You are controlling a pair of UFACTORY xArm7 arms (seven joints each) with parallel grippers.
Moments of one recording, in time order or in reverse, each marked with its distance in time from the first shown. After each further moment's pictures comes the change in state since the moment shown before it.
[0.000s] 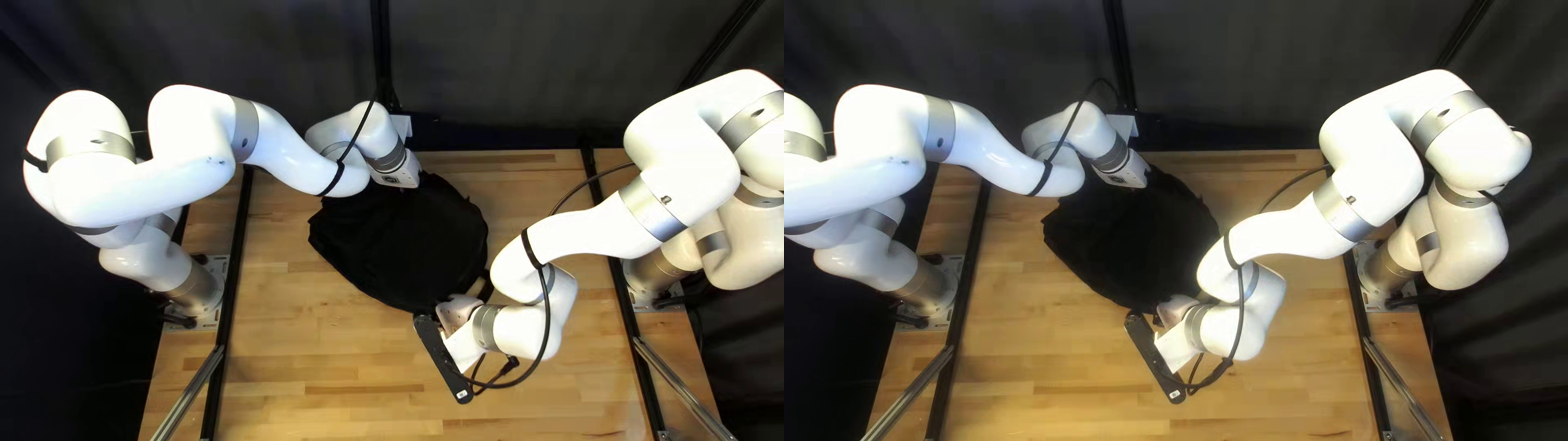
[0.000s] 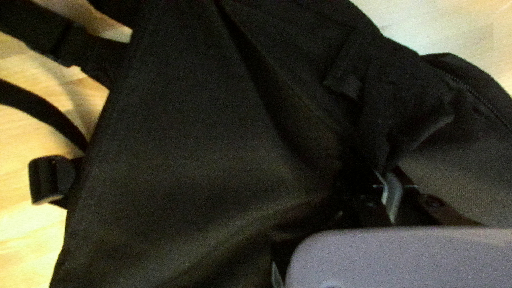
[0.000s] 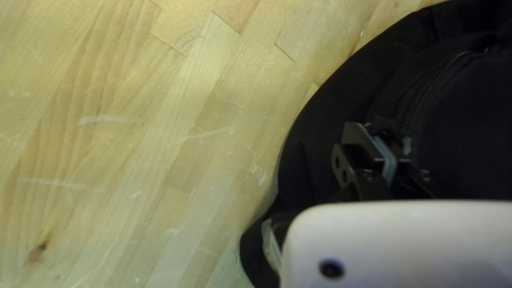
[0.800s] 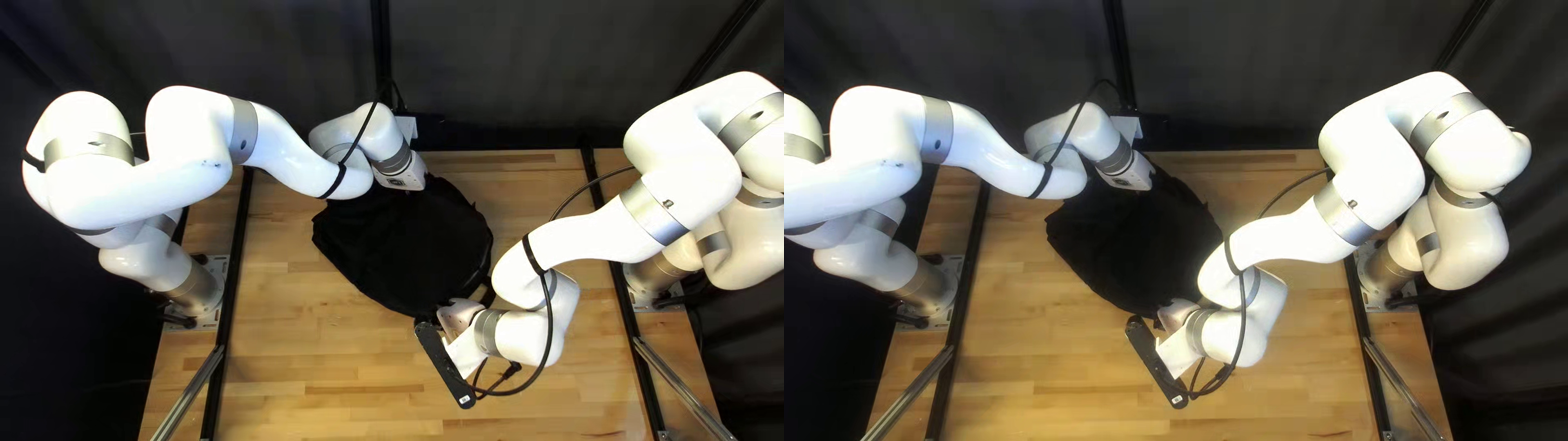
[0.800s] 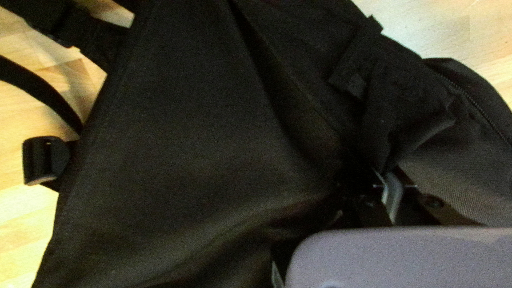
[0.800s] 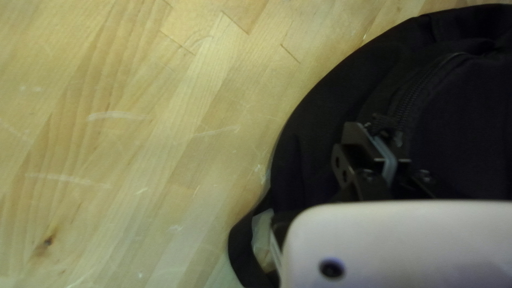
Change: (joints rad) left arm -0.005 0.009 -0.012 -0.001 -0.024 -0.018 -0.011; right arm 0.007 0.002 0.008 0.009 0.018 0.024 -0.018
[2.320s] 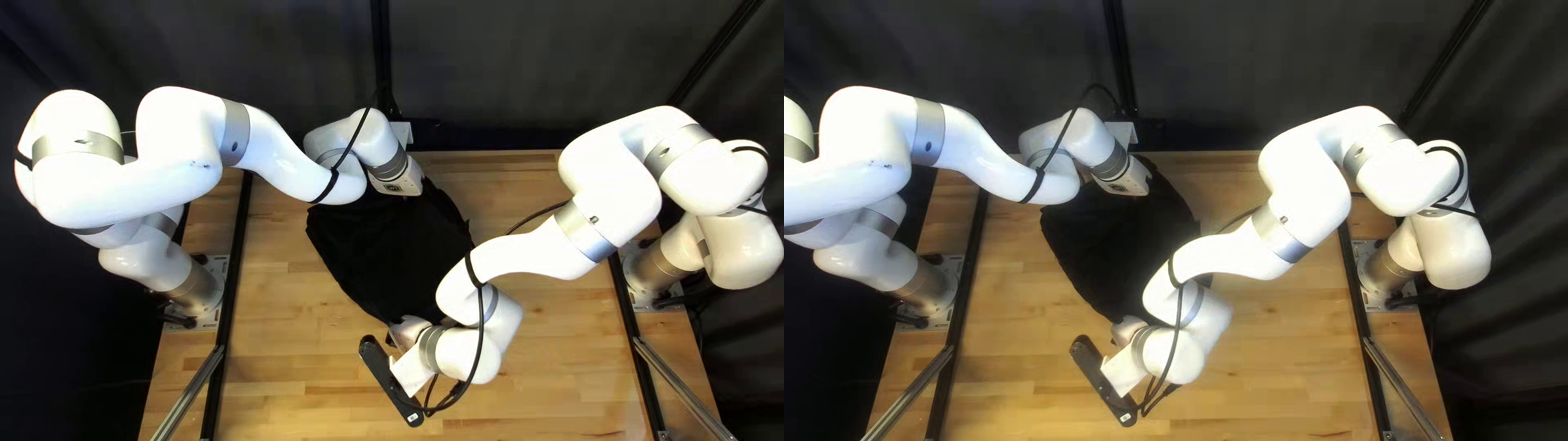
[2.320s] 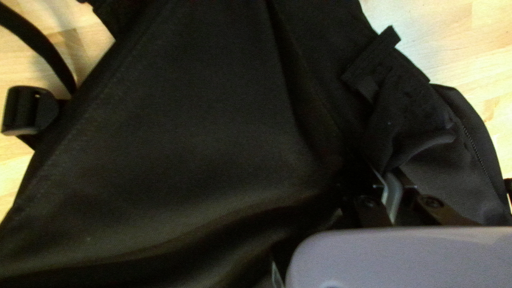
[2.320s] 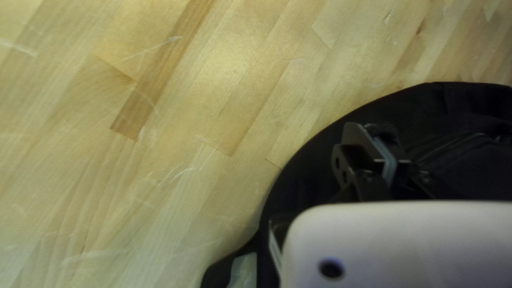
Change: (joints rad) left arm -0.021 -0.045 0.002 -0.042 0.017 -0.007 -0.059; right arm 0.026 0.285 -0.002 0.356 0.027 0.064 -0.122
